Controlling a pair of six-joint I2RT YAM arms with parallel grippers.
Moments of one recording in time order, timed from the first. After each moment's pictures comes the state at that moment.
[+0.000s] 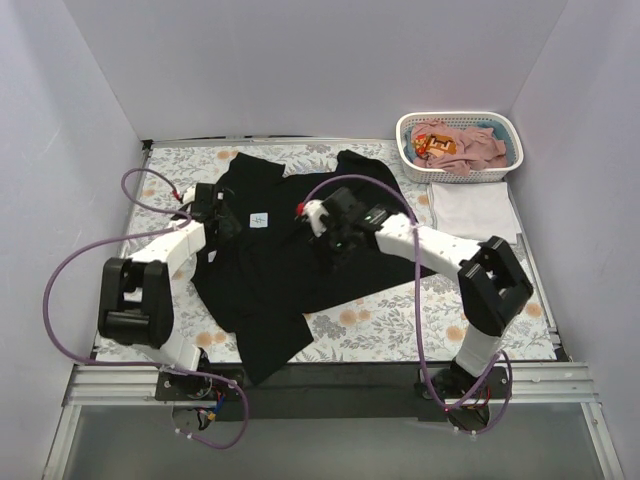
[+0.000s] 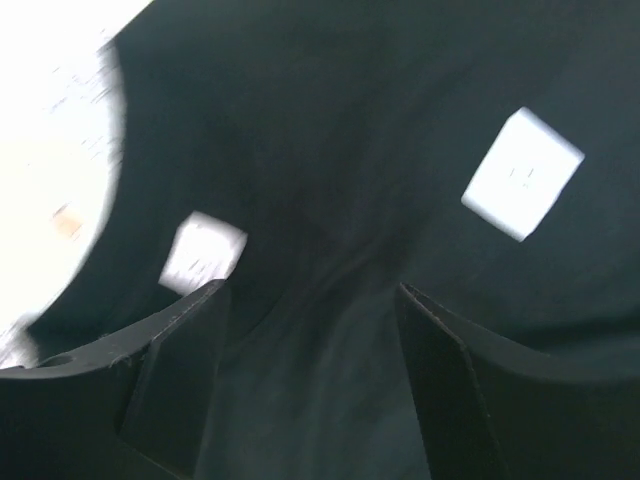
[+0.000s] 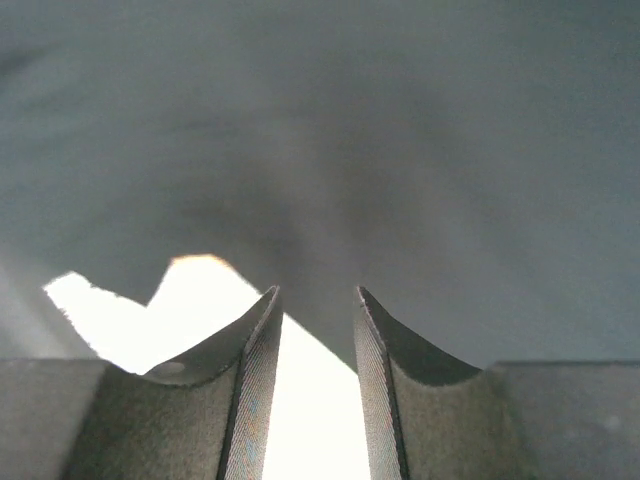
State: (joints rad) left arm -0.12 1.52 0.93 -0.39 -0.26 -0.71; right arm 0.89 1.76 1.33 -0.59 -0.31 -0.05
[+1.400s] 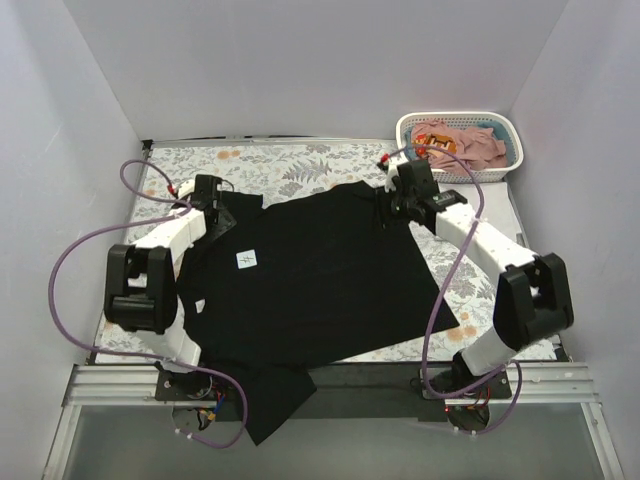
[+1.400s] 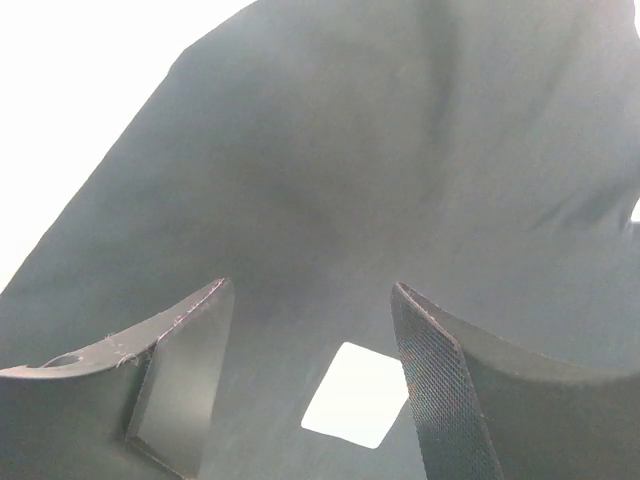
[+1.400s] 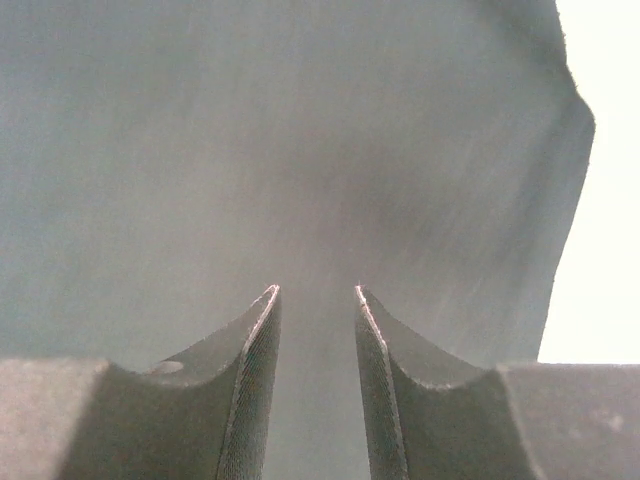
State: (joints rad) left arm -0.10 1.63 1.06 -0.47 -0.35 -0.73; right arm 0.42 1.52 1.14 -0.47 -0.22 0.15
